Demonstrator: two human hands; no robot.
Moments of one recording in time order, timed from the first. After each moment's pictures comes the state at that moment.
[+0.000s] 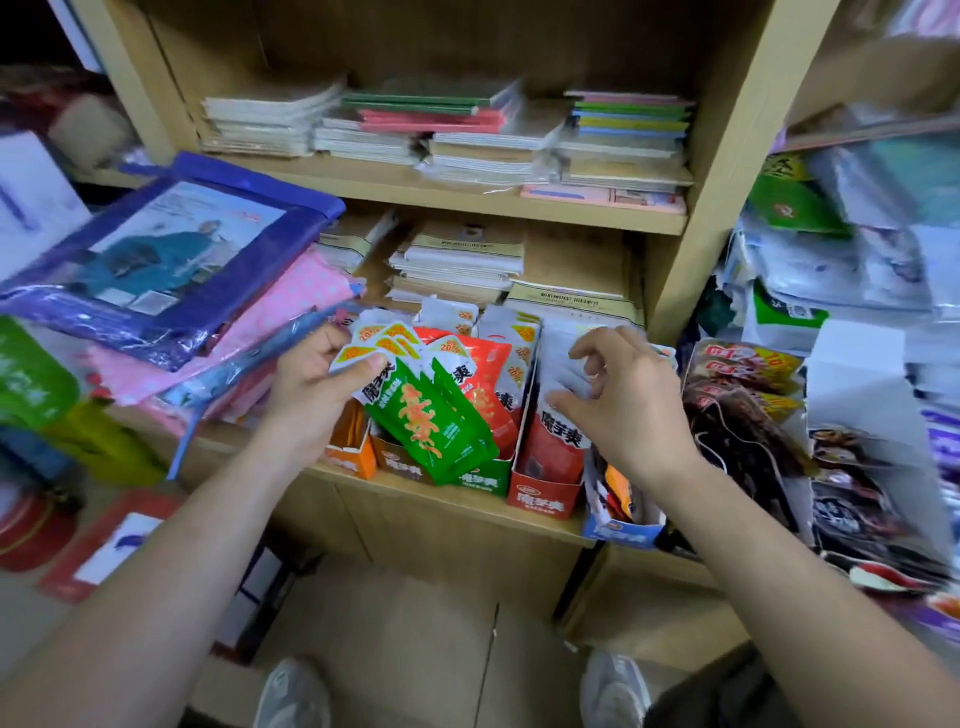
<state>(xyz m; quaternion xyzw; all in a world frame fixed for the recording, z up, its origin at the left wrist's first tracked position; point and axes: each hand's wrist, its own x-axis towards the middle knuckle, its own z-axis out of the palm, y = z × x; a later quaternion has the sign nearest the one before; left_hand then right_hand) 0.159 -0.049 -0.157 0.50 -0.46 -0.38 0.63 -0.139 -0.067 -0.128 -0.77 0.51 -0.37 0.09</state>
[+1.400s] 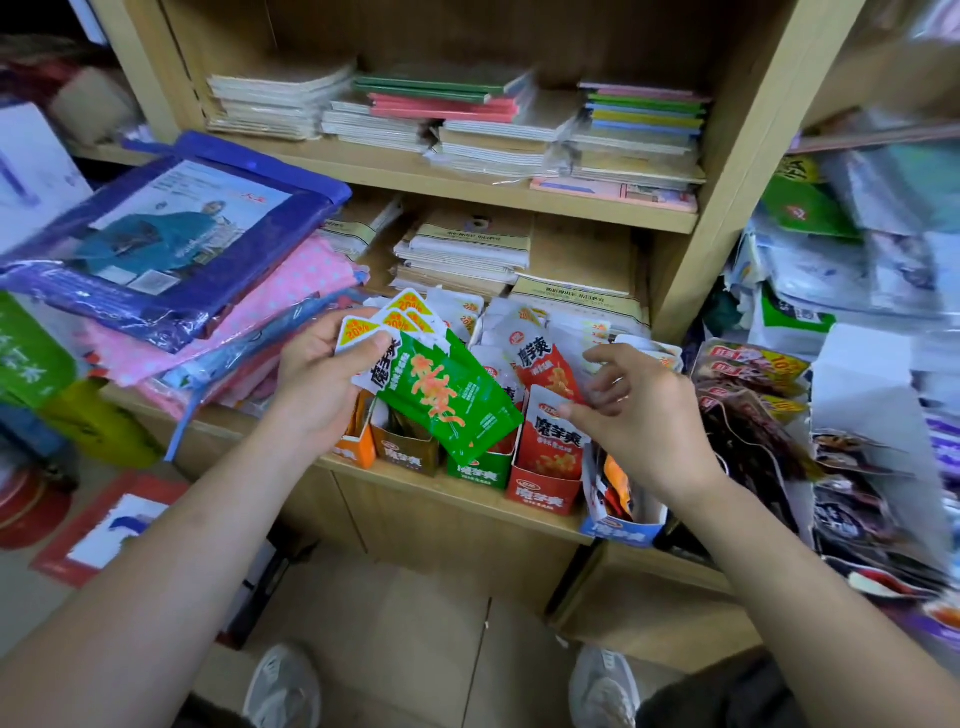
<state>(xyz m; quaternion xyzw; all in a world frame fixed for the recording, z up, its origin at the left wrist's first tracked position) 0.146 -0.048 -0.149 0.47 -0.38 -0.43 0.67 -0.151 -0.056 -0.131 -0.75 0.53 -0.36 0.16</state>
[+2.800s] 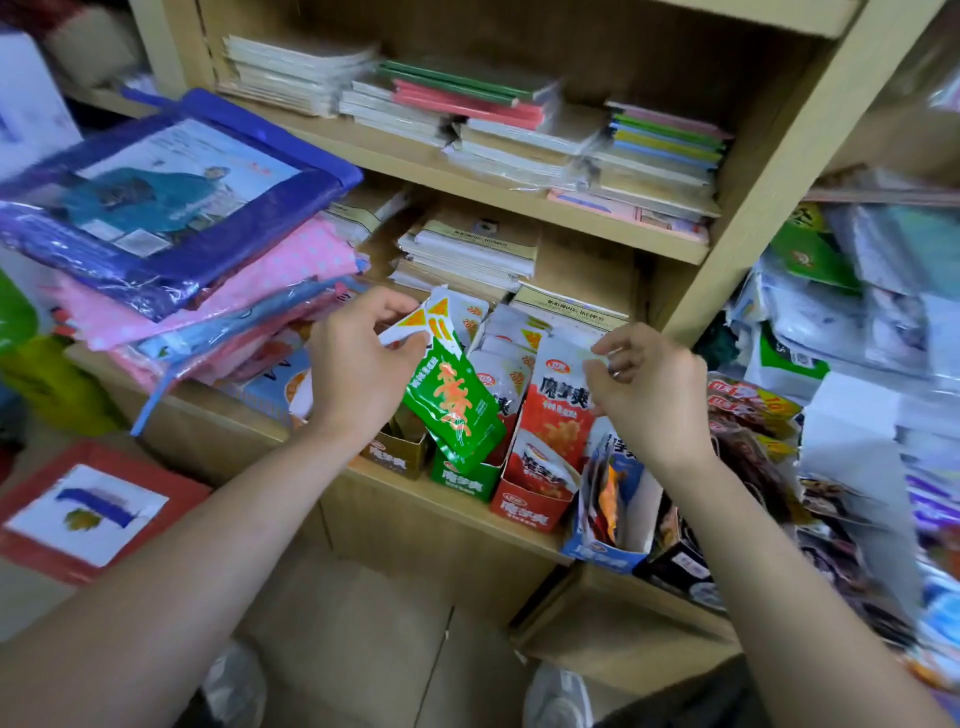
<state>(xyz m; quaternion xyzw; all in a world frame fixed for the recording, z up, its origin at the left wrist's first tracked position) 0.114 -0.058 -0.145 0.63 -0.52 -0.03 0.57 -0.145 -0.097 -0.118 -0.75 0.51 -0.40 0.09</state>
